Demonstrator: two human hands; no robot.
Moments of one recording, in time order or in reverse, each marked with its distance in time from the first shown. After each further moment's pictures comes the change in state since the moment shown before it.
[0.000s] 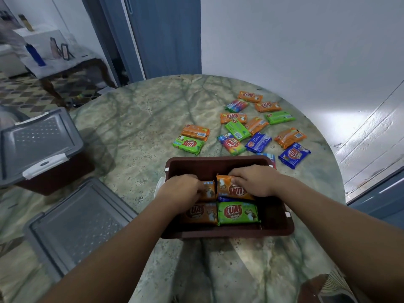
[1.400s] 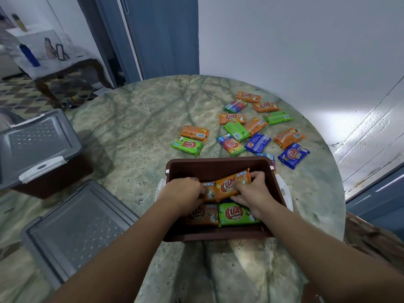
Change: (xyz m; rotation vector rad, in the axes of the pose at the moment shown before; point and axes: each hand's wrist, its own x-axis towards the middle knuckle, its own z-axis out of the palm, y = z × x) left_hand 0.003 -0.002 0.002 0.022 -0.069 0.027; right_hand -0.001 -0.040 0.057 1.556 0.455 0.506
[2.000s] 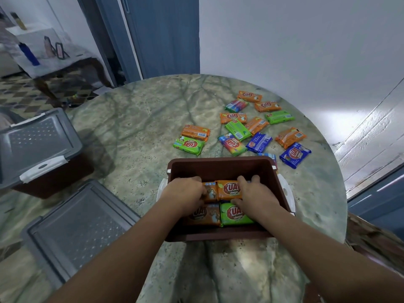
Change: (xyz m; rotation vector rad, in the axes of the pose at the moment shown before) left_hand 0.001 0.000 -0.001 0.043 -0.002 0.024; right_hand -0.003 0.004 -0.007 -1.493 -0.016 -0.368
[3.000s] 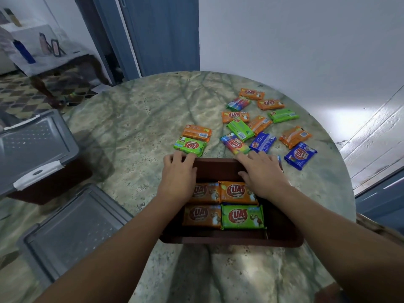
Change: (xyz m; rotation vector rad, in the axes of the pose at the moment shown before) left_hand 0.018 -0.022 -0.005 -0.351 0.426 -0.369; right_hand 0.044 0.010 -0.043 -0.109 0.256 -0.225
